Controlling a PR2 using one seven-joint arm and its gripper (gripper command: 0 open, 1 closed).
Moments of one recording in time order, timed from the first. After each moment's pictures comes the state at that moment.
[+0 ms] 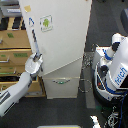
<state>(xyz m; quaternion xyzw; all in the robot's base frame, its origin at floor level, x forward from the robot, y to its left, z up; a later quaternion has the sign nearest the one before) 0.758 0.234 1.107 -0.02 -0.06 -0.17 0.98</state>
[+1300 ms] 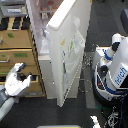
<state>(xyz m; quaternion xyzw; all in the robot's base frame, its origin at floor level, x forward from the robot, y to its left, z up) 0.539 0.259 1.267 -0.06 -0.24 -0.40 0.88</state>
